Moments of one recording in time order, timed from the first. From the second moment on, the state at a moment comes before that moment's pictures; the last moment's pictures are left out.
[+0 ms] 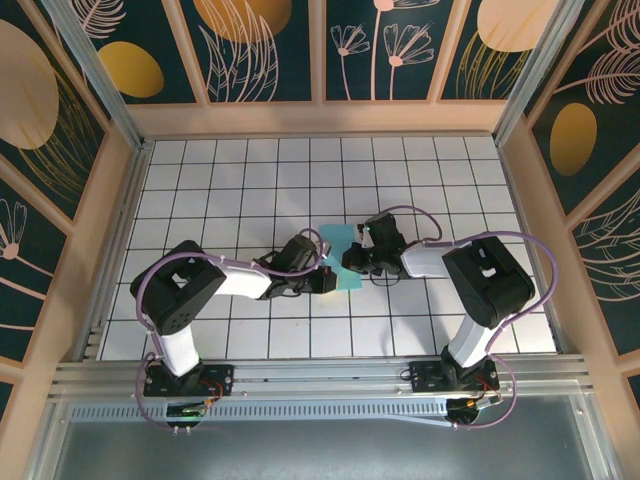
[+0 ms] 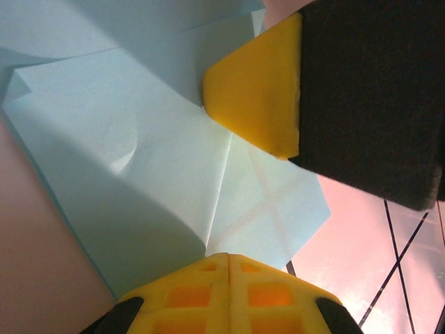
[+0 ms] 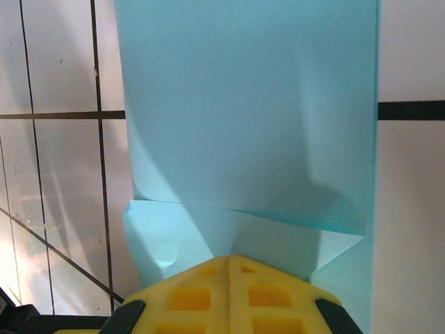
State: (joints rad) left arm -0.82 1.80 0.73 0.27 0.34 -0.73; right arm 0.55 1.71 0.71 0.09 -0.40 0.71
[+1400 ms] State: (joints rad) left arm -0.71 1.67 0.74 0.23 0.23 -0.77; right arm 0.40 1.19 0.56 0.02 -0.31 0.70
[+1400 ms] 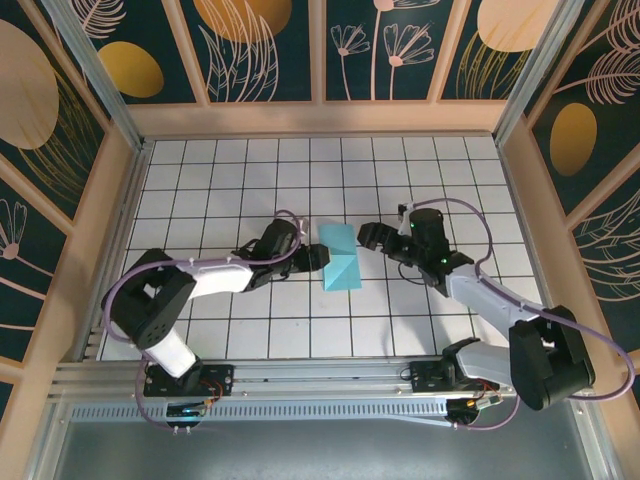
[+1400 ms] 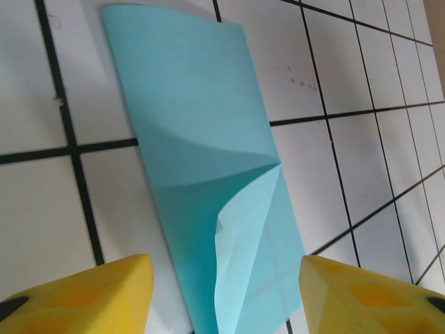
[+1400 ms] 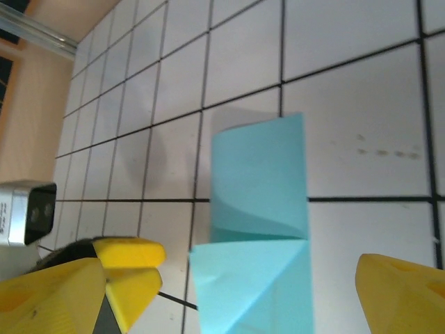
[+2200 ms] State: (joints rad) left arm -0.71 1.81 0.79 0.30 0.29 -0.74; right arm 0.36 1.16 0.50 0.01 -0.37 0.68
